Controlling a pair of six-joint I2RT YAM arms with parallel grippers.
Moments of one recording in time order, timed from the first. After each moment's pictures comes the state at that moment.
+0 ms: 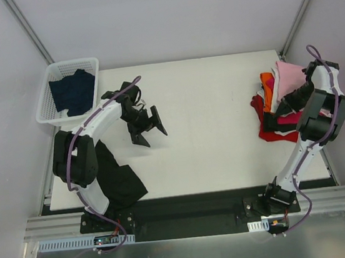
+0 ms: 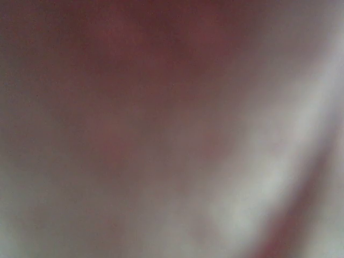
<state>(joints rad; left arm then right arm) -0.37 1.76 1.37 -0.99 0.54 -0.67 -0.46 2.05 1.70 -1.38 -0.30 0.60</state>
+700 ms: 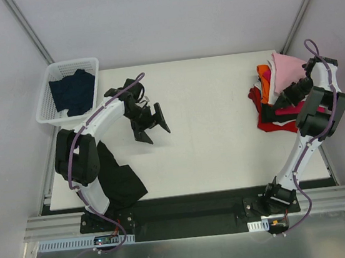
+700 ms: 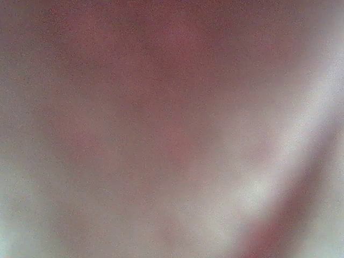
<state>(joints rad) -0.40 1.79 1.42 -0.99 0.54 -0.67 -0.45 2.19 1.88 -1.35 -0.41 0.50</state>
